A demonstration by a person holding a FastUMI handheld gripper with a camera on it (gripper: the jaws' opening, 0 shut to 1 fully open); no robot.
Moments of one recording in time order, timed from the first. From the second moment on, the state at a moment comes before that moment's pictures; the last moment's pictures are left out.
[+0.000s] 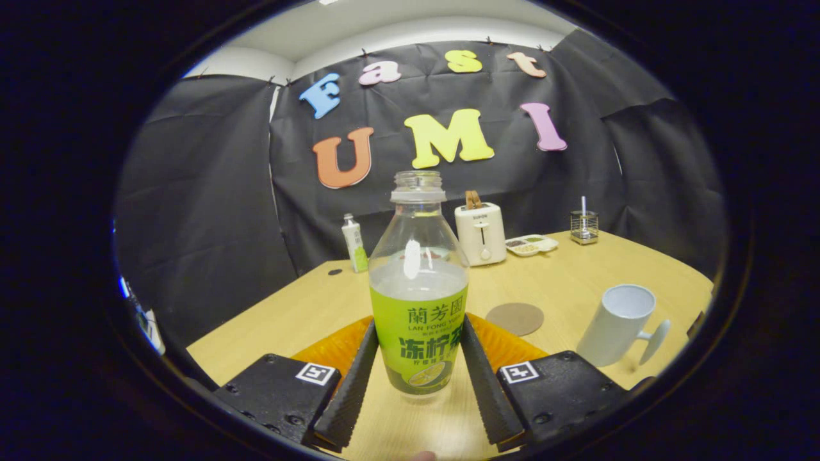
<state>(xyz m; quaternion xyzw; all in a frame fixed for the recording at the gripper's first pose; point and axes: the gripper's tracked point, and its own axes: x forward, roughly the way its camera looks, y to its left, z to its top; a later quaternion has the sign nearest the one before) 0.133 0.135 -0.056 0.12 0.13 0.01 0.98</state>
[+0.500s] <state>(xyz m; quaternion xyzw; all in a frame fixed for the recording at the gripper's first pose) 0.122 0.126 -0.041 0.27 0.13 0.03 0.95</state>
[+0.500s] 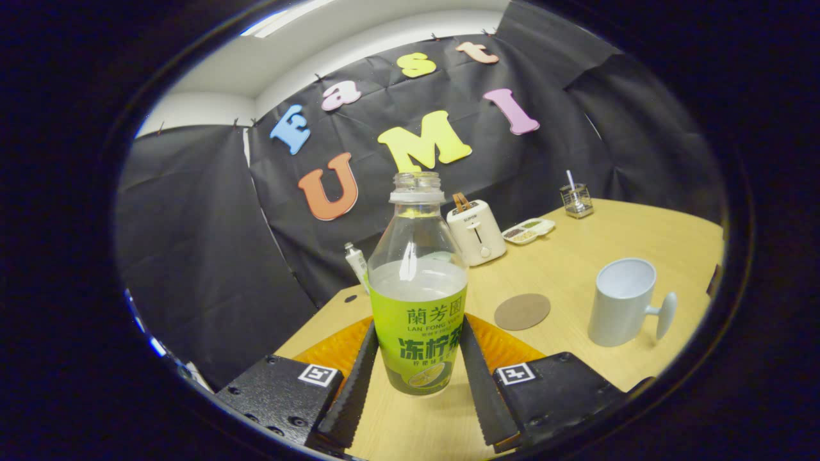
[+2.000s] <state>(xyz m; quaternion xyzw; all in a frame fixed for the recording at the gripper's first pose) 0.139 0.081 -0.006 0.69 0.02 0.02 0.72</state>
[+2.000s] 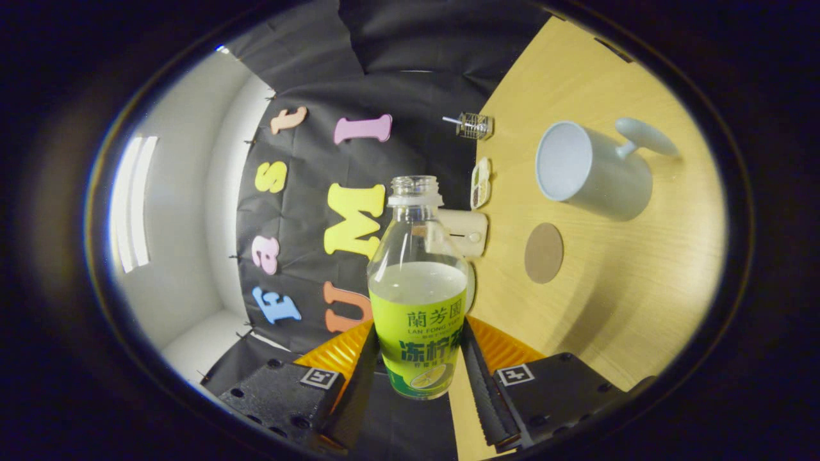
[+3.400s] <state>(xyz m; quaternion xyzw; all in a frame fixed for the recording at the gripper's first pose) 0.152 0.057 -0.004 0.83 0.00 0.03 0.56</state>
